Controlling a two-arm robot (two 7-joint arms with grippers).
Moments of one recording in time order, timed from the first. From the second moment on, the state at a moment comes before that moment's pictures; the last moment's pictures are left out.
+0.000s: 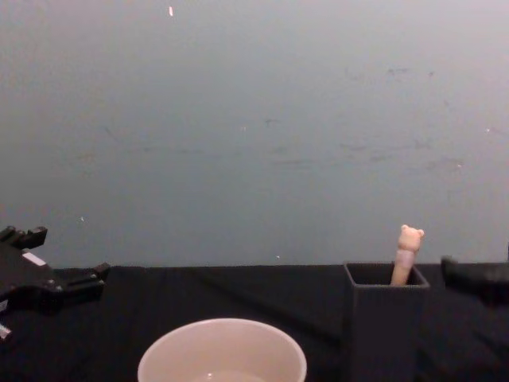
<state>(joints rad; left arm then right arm) -0.20 0.60 0.45 -1.41 -0.25 -0.12 0.03 0.22 0.41 -0.40 -1.40 0.35 -0.01 -0.08</state>
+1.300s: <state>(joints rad) -0.20 0.60 0.45 -1.41 -0.25 -0.12 0.03 0.20 0.41 -0.40 -1.38 0.33 0.03 -0.05</state>
